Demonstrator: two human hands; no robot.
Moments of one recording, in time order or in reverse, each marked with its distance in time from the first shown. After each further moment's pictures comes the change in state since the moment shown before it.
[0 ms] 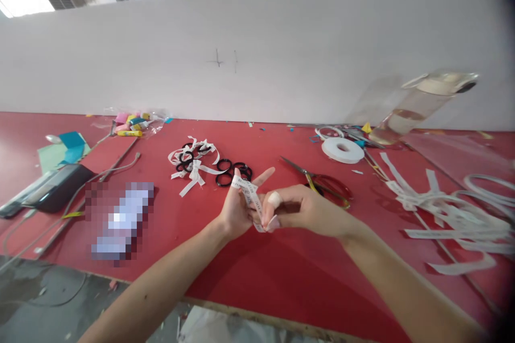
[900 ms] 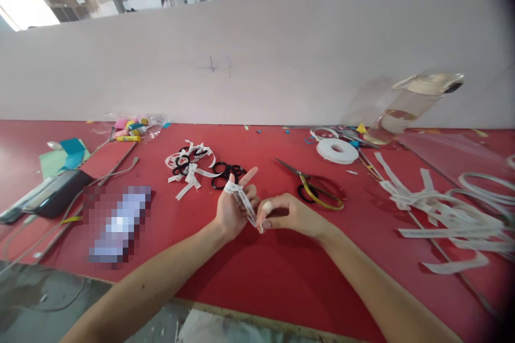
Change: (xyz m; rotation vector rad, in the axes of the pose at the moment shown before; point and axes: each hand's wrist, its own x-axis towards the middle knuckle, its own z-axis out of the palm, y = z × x) left_hand 0.004 -0.007 0.003 -0.018 0.072 0.261; right_hand 0.000 0.051 -0.010 -0.008 0.024 -0.071
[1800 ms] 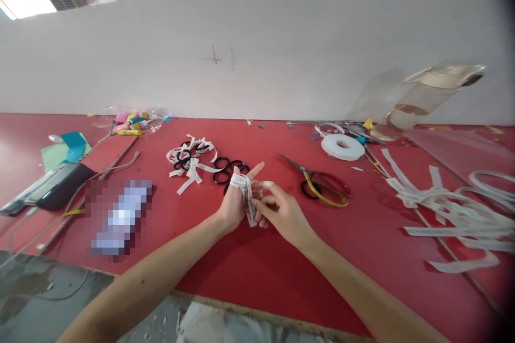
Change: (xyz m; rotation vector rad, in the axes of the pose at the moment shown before) left_hand 0.004 0.003 0.001 0.268 -0.009 -0.128; right_hand 0.010 0.013 0.042 -0.145 0.508 0.075
